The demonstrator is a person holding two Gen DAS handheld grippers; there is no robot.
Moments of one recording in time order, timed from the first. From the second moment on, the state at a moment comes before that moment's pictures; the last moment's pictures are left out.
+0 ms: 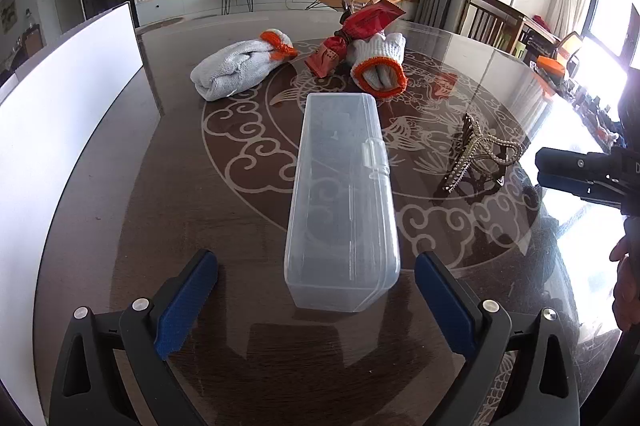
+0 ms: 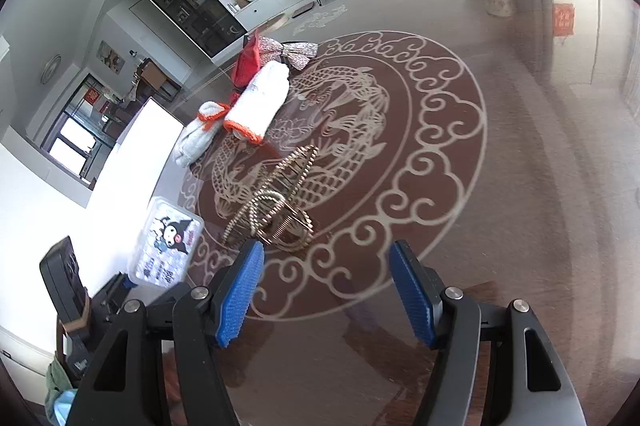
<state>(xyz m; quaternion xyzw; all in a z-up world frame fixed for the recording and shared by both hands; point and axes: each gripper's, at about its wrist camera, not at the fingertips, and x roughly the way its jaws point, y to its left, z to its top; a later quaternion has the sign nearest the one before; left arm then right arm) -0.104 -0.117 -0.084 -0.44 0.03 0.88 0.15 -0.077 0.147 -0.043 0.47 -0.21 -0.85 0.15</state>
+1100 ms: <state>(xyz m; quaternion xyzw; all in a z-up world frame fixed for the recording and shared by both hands) -0.105 -0.105 -0.088 -0.45 0.07 0.88 0.13 -0.078 0.105 -0.049 0.46 -0.01 -0.88 0.11</state>
